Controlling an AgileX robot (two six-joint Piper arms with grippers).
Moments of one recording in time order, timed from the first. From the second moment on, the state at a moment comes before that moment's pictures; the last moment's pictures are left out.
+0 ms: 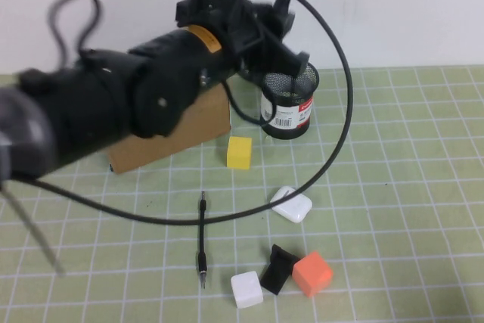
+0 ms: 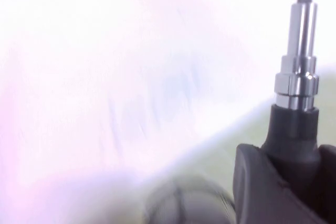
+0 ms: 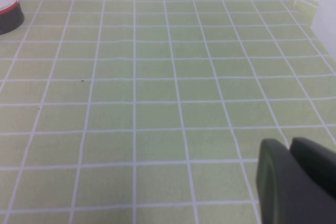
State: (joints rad) right arm 0.06 -0.01 0.03 -0.23 0.38 0.23; left arm -0.69 1.65 -1.24 -0.22 -0.12 0.32
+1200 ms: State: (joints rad) right arm 0.06 -0.01 0.03 -0.23 0.38 0.23; left arm -0.68 2.10 -1.48 -0.22 -0.45 0.26
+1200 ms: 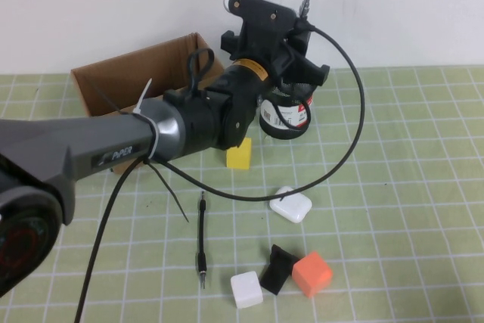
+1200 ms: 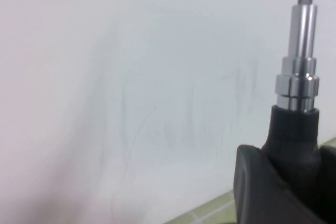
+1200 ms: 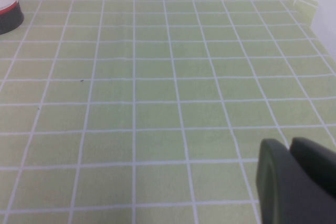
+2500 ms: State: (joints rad) right arm 0.06 -0.01 0.03 -0.23 0.38 0.23; left arm -0.66 1.78 -1.48 -0.21 -0.02 0.29
